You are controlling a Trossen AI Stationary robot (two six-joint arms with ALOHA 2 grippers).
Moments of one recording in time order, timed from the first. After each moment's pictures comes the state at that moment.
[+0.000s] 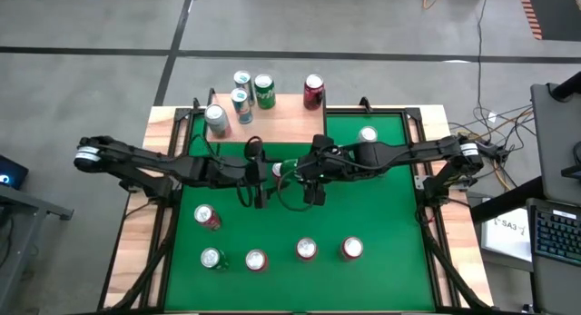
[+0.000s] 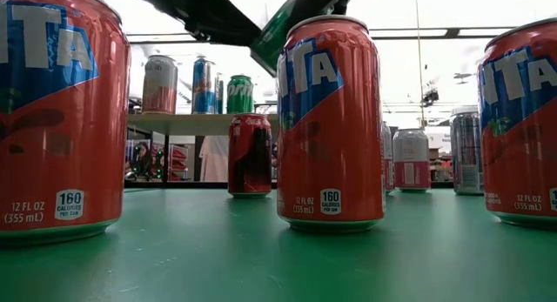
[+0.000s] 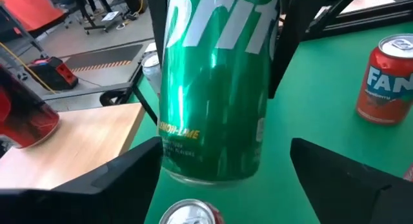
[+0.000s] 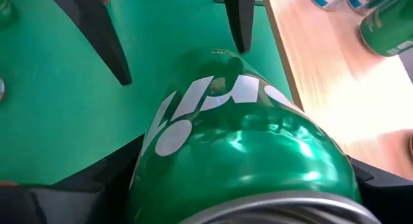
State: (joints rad) left arm -0.09 1.28 0.86 0.04 -0.31 0.16; right arm 0.09 1.69 1.62 -0.81 0.33 0.04
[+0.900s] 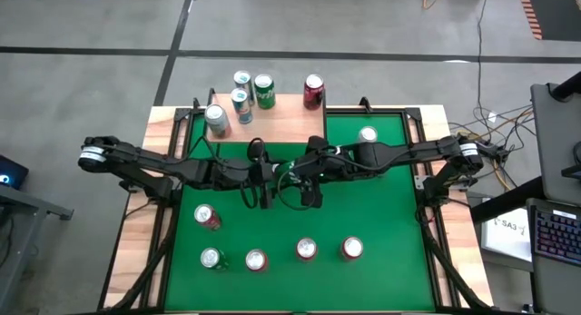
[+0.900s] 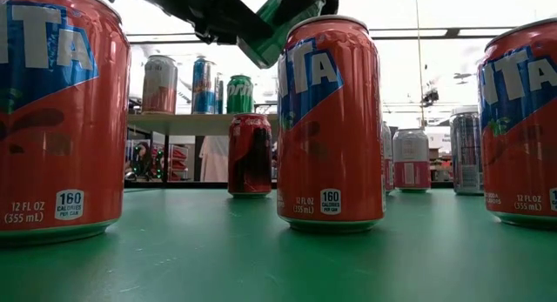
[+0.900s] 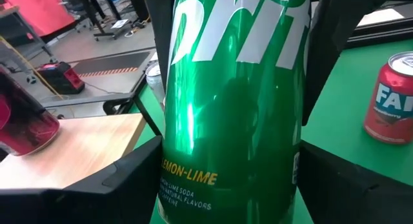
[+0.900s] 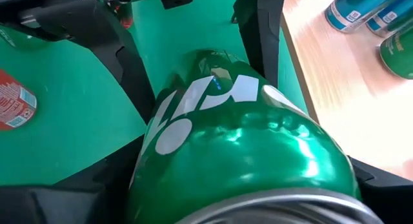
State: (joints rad) left arm -0.09 1.33 0.86 0.14 -0.35 0.13; right arm 0.09 1.69 1.63 -0.72 0.27 0.03
